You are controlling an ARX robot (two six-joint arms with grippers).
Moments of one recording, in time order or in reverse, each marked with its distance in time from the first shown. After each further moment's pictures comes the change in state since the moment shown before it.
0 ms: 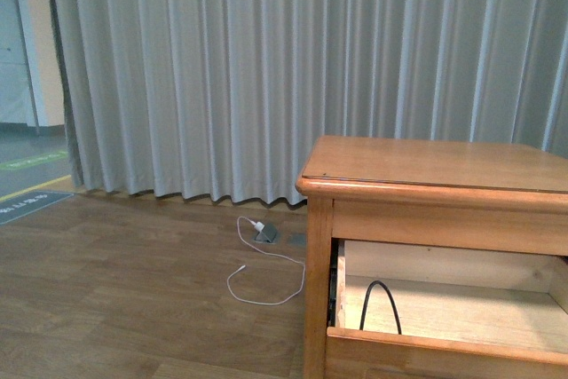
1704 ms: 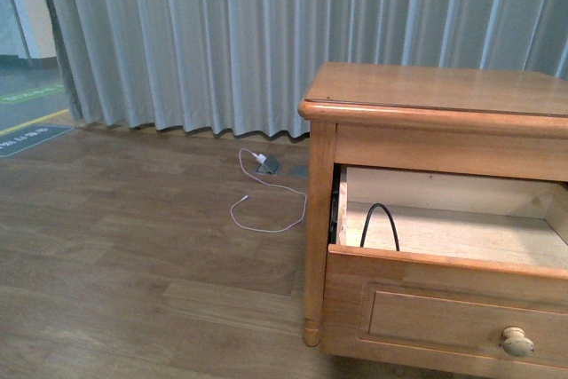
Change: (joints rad) left arm 0.003 -0.252 -0.116 -0.124 0.006 0.002; right arm -0.021 0.310 0.087 -0.116 0.150 -0.043
